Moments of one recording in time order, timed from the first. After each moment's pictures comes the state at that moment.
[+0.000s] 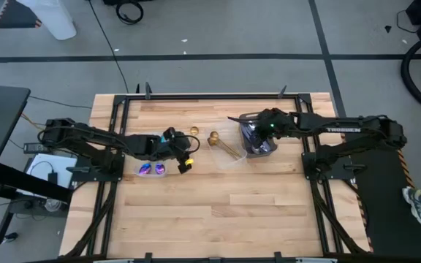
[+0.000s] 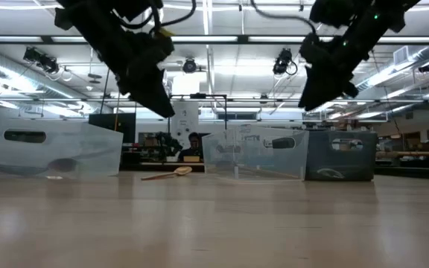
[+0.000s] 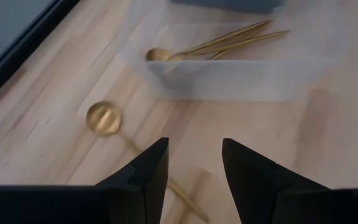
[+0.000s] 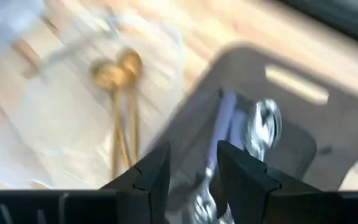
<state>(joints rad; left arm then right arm) -0.05 1.40 0.81 -0.24 -0.43 -0.31 -0.25 1.11 0.75 -0.48 0.22 0.52</state>
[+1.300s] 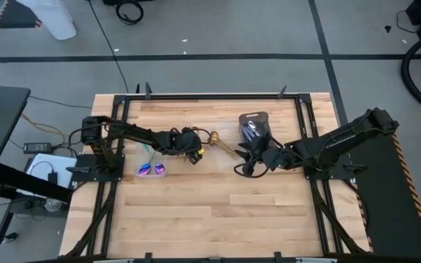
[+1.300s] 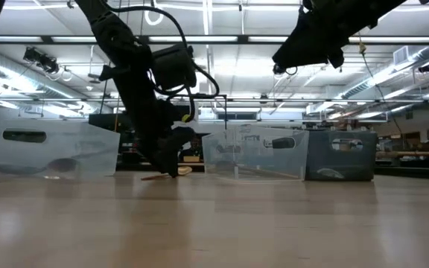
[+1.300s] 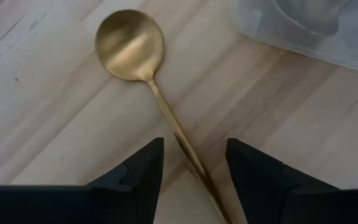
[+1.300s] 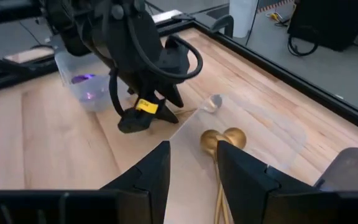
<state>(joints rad) 0.13 1.81 0.90 -0.24 -0.42 -0.54 0.28 1.22 0.75 -0.08 0.69 0.46</state>
